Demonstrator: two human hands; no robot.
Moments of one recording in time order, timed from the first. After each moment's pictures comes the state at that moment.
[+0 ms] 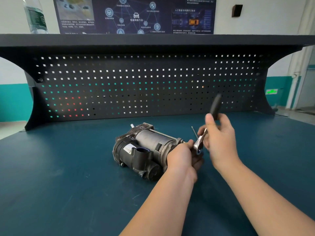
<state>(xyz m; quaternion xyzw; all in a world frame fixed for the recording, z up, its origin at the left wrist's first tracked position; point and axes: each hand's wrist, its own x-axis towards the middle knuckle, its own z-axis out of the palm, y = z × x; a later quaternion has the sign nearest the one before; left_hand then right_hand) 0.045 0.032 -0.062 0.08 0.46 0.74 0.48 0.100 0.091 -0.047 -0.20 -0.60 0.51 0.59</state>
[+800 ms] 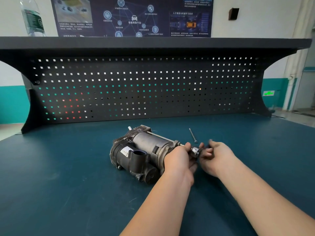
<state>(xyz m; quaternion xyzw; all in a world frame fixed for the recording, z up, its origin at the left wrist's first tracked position) 0.046 0.034 -0.061 0.07 0.46 0.74 0.48 0.098 0.113 -0.061 -0.27 -0.17 0.84 0.43</state>
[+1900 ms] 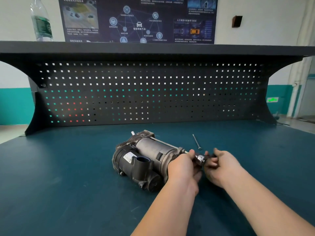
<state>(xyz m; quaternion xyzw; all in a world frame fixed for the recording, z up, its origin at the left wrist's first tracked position) 0.045 0.034 -0.060 0.07 0.47 0.74 0.48 0.097 0.112 -0.063 -0.28 -0.19 0.83 0.44</state>
